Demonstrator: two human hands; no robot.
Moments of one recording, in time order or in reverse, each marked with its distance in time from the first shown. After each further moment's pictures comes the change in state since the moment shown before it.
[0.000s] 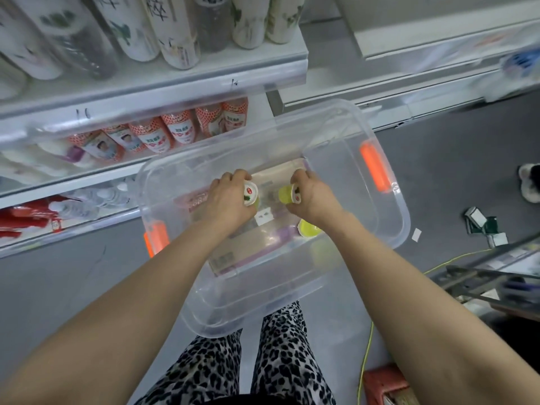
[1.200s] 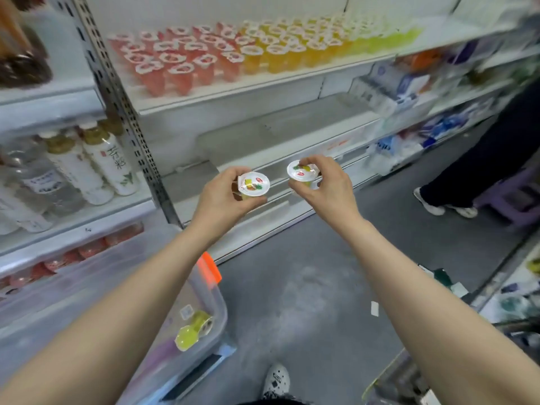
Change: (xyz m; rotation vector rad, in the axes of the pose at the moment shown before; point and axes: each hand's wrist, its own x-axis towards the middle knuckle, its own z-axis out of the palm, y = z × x) left_hand 0.040 0.382 -0.026 -0.485 0.279 0.451; right_hand -0.099 0.245 -0.295 0.425 0.877 -0.089
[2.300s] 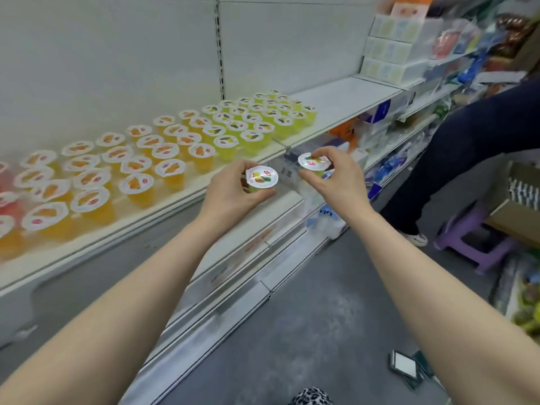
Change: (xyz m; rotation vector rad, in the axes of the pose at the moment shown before) left_hand 0.445 0.191 0.322 0.010 -0.093 0.246; right_hand 0.407 0.301 -0.225 -0.081 0.249 0.040
